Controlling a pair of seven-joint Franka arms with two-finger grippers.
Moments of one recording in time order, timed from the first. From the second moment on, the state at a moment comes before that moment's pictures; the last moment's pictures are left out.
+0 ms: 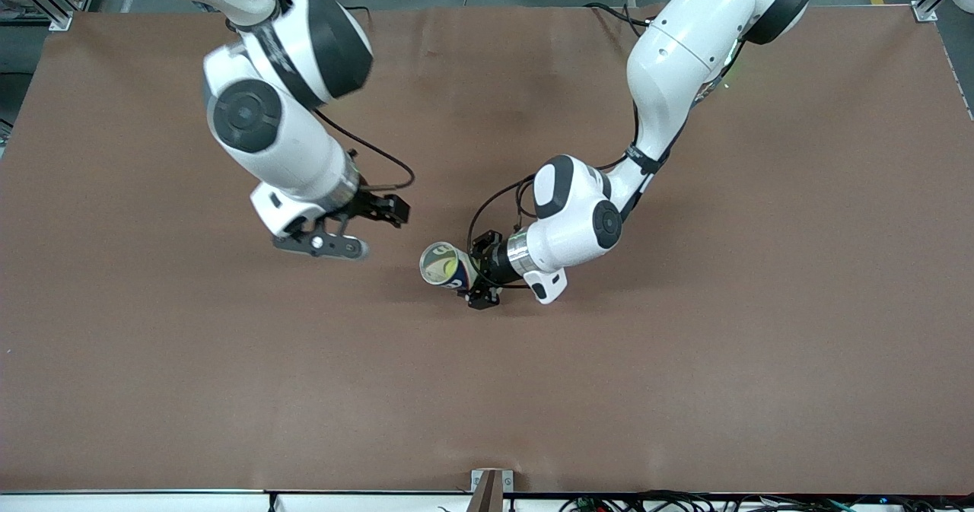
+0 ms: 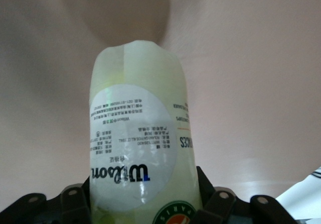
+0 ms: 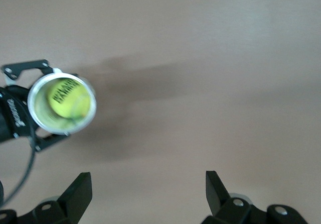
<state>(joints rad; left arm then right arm) -0.47 0.86 -0.27 -1.40 -0.74 2.59 -1.54 0.56 0.32 -0.11 -1.44 0.16 1.69 0.60</state>
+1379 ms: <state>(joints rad) -0.51 0.90 -0.29 -1.41 -1.49 2.61 -0.86 0.05 -0.02 -0.11 -1.61 0.04 1.52 0.02</state>
